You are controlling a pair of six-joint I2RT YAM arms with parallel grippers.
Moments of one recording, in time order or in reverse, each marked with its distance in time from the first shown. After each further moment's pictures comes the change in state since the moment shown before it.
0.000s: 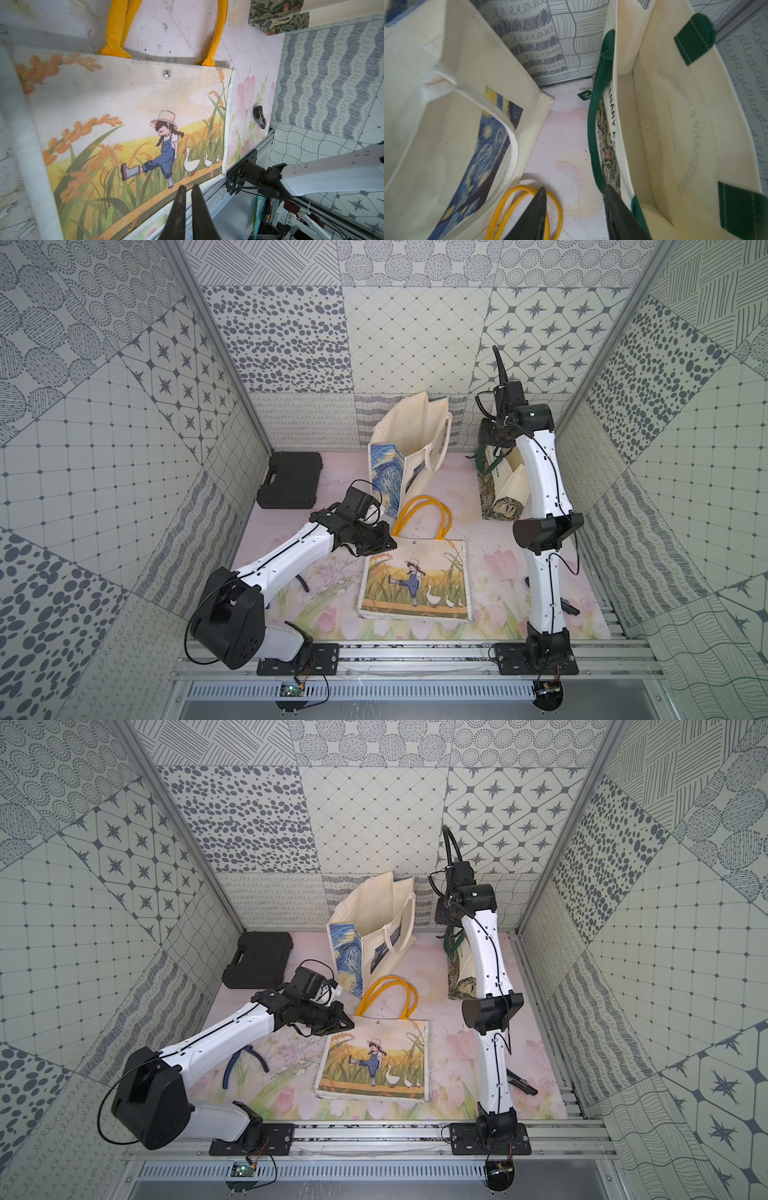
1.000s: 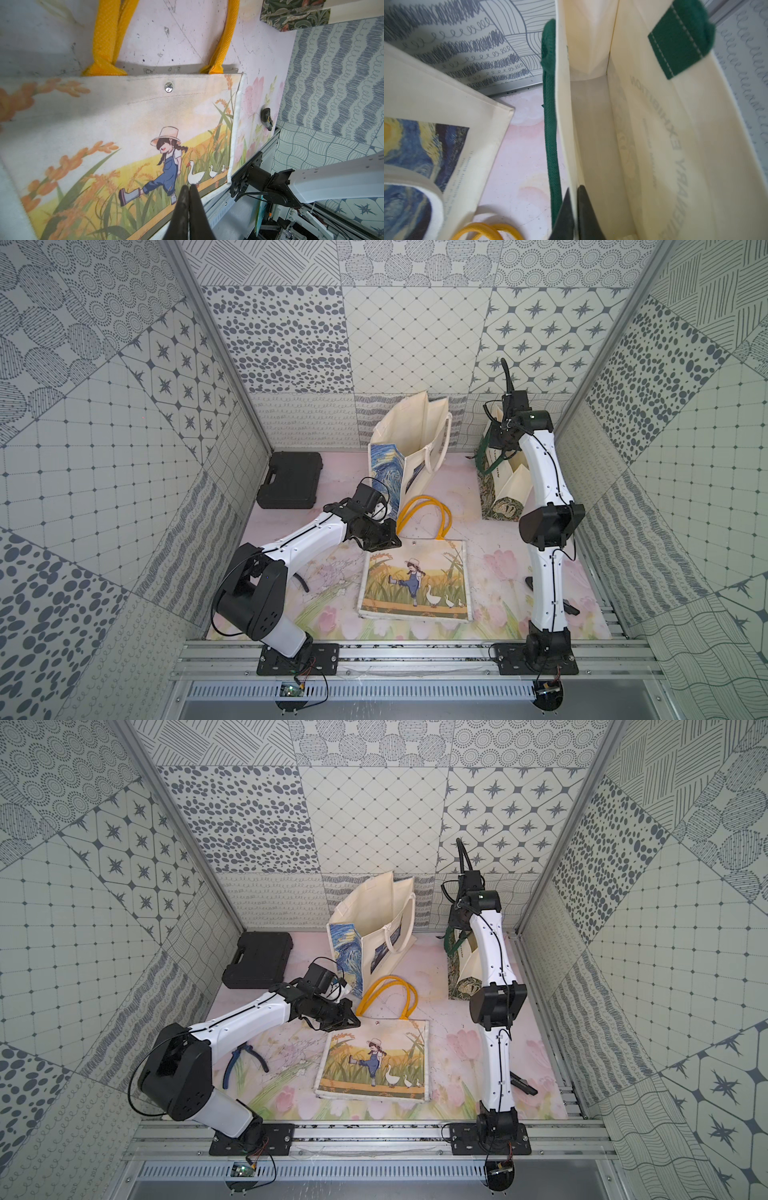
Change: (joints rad) left arm 0.000 0.149 0.053 0.040 0.027 0.034; right arm -0.084 0.028 -0.174 0.162 0.011 -0.064
